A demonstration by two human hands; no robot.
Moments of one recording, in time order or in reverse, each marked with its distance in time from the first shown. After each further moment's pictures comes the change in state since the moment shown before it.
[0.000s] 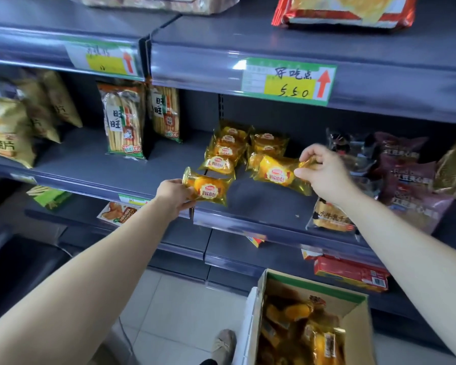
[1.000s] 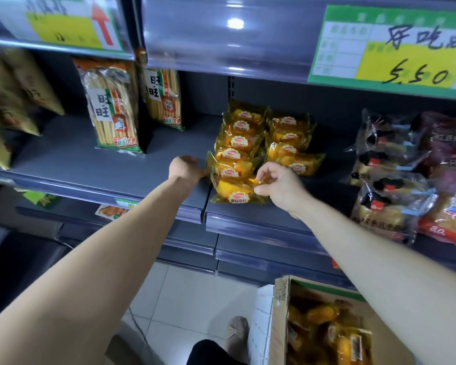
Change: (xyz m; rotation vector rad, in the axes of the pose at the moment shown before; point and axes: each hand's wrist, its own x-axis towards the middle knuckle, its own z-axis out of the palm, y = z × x) left_hand 0.110 0.013 0.005 0.396 0.156 0.106; right_hand 0.040 0.004 0.138 0.136 -0.273 0.231
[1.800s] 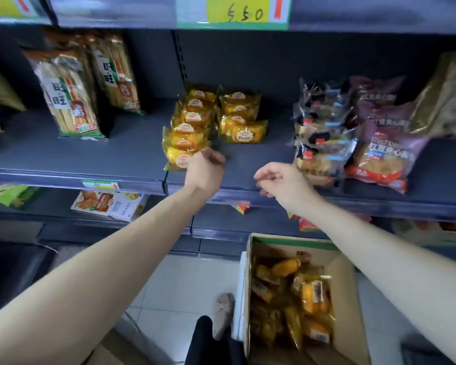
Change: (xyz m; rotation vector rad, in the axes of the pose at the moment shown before) left_hand -0.151 0.011 0.074 0.073 -0.114 0.368; right_hand -0.113 0.051 -0.064 -0.011 0.088 -0.050
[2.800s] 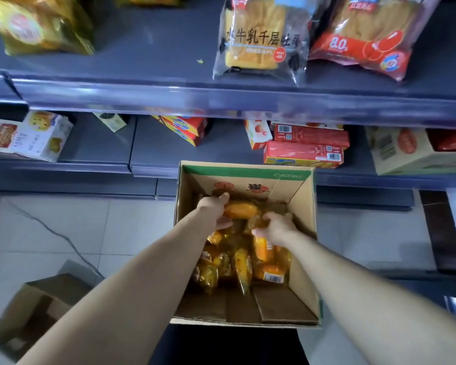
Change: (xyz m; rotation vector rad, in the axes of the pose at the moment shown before) left_hand -0.102 -0.163 0.256 -0.257 -0.333 -1.057; right_hand -0.095 0.322 0.031 -0.454 -0.395 0.744
